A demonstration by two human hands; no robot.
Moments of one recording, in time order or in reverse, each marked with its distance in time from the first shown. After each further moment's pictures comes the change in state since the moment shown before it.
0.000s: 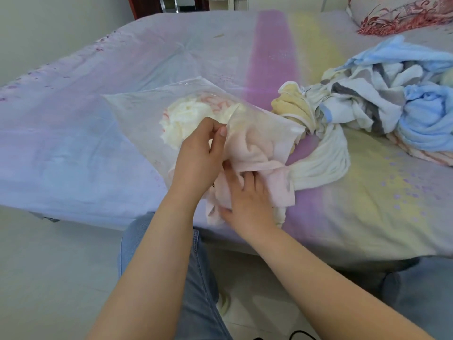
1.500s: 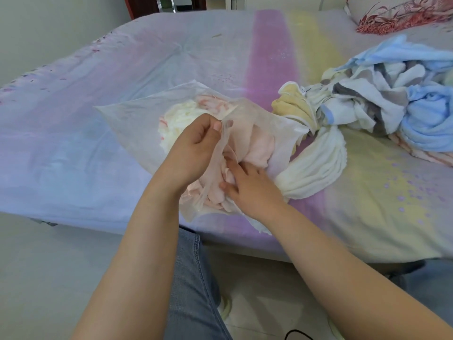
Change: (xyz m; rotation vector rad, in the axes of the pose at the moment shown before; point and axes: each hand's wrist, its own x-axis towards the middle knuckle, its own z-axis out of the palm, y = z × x) left_hand 0.018 0.004 -0.023 -0.289 -0.250 -0.130; right_hand 0.039 0.016 -0.017 0.217 -0.203 -0.044
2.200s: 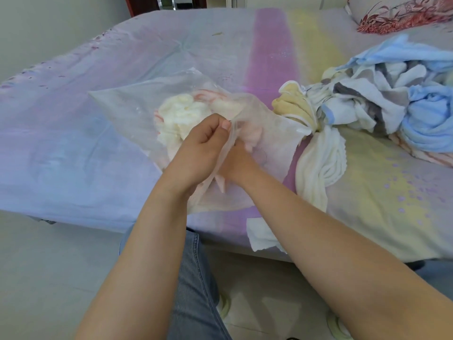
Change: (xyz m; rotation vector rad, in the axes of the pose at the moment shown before) left_hand -0.004 0.008 0.014 -0.056 0.007 0.005; right_hand 0.087 -0.006 0.007 0.117 -0.080 0.097
